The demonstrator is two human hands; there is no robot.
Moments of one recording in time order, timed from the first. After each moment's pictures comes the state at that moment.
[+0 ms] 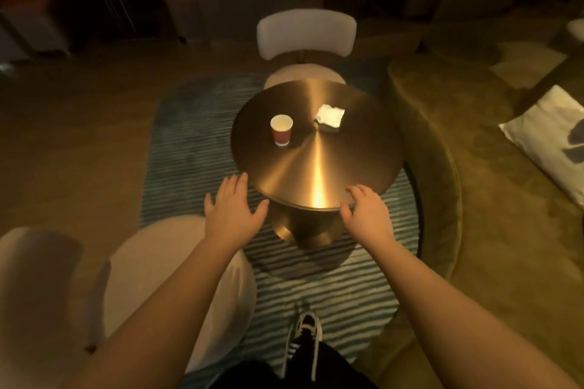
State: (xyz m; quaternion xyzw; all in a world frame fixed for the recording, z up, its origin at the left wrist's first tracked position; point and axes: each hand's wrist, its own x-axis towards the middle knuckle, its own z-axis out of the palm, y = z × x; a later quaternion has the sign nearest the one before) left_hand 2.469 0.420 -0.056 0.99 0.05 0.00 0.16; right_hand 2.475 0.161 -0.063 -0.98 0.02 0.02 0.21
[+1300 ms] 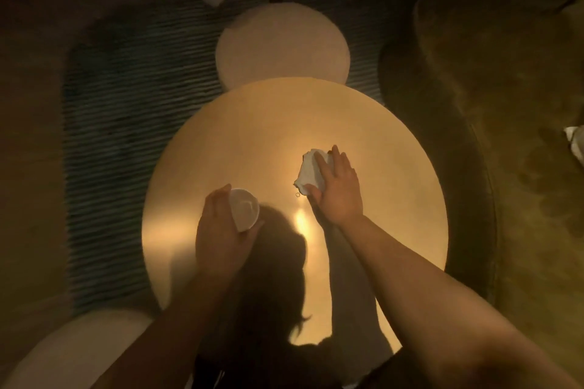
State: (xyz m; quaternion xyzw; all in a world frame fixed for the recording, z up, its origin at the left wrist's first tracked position) left_hand 2.881 0.360 -0.205 0.95 0.07 0.02 0.31; right_hand 2.953 0.133 -0.239 -0.98 -0.01 0.15 0.15
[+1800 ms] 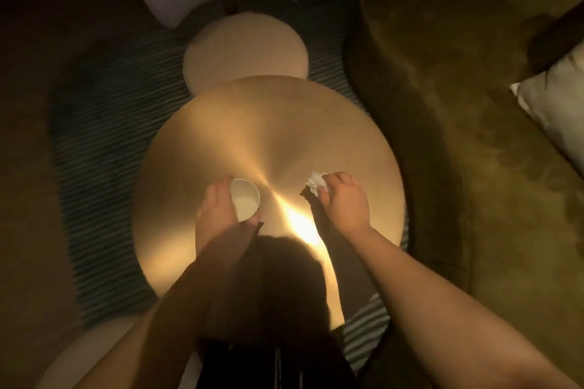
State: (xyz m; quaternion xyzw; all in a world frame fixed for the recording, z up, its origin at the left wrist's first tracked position) left_hand 2.853 0.306 -0.131 0.96 0.01 -0.05 0.29; right_hand 2.854 0.078 -0.179 -0.96 0.10 0.07 0.23
